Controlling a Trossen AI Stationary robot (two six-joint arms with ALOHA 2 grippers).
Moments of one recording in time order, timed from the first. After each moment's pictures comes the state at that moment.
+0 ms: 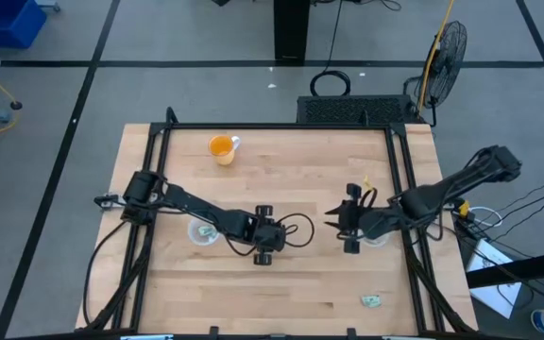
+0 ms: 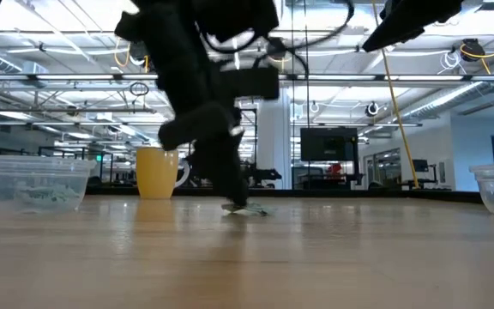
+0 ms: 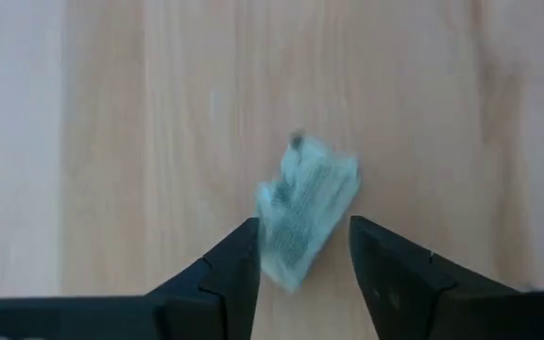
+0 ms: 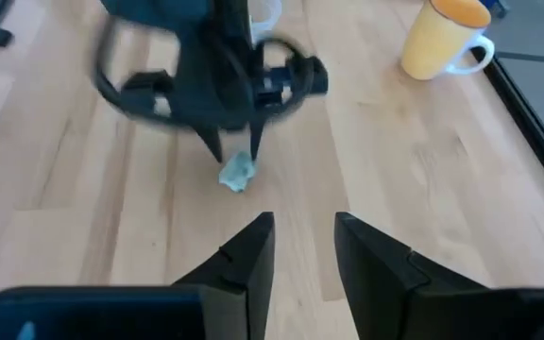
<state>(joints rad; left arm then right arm) -0.24 2.01 1.31 -0.45 -0.25 -0.10 0.44 1.10 0.86 -0.51 0.49 0.25</state>
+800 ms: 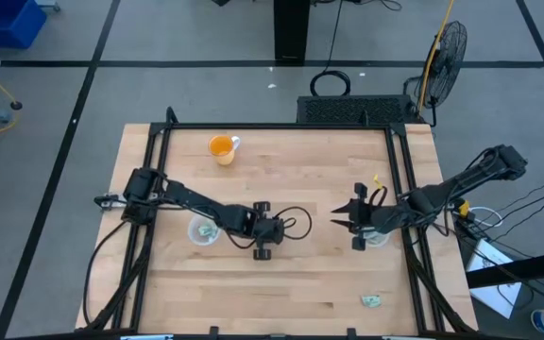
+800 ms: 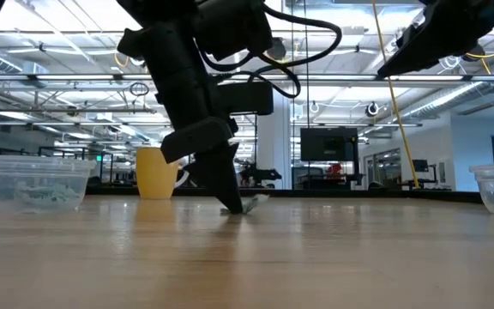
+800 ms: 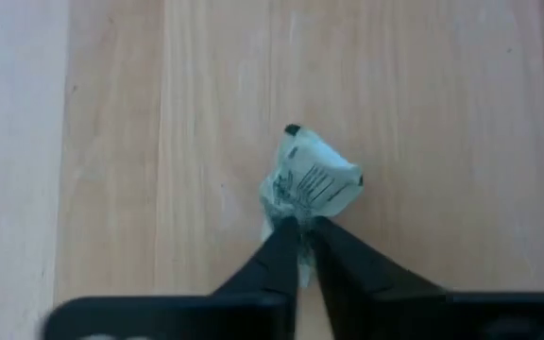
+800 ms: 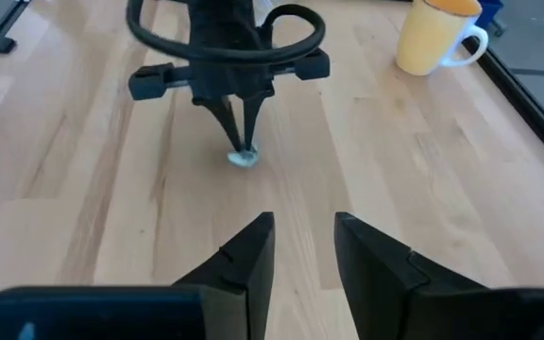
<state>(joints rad) -0.19 2.01 1.25 -0.42 -0.22 -0.12 0.43 0.92 0.60 -0.32 0.50 0.23</state>
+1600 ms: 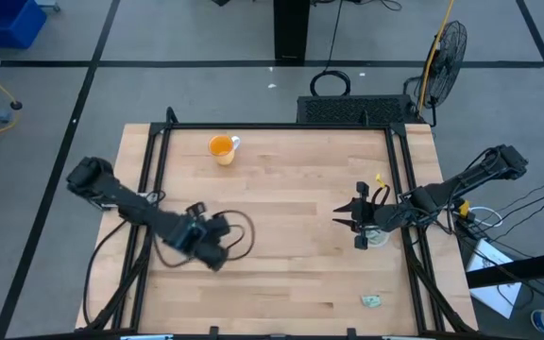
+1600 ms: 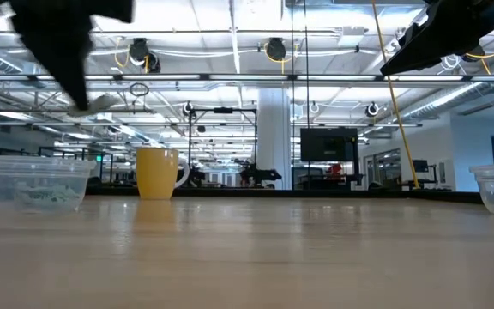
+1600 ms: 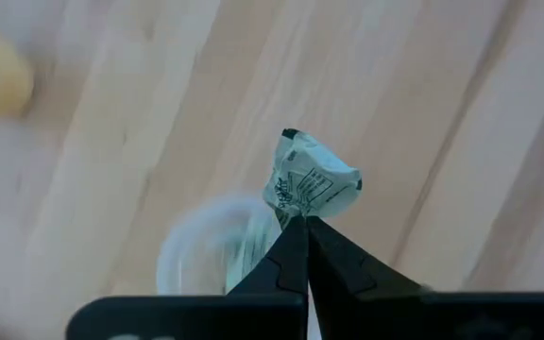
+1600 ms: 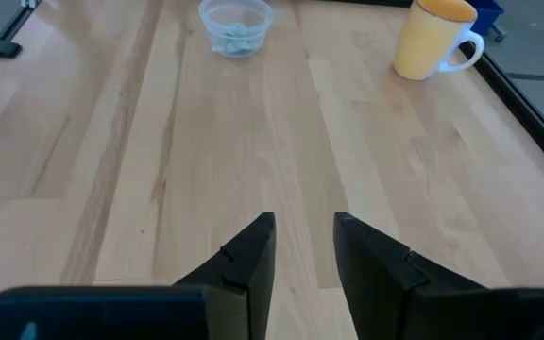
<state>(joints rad) -0.49 1.55 1.16 -1.09 -0.38 -0.86 0.43 0.88 0.59 -0.34 0.49 0.22</state>
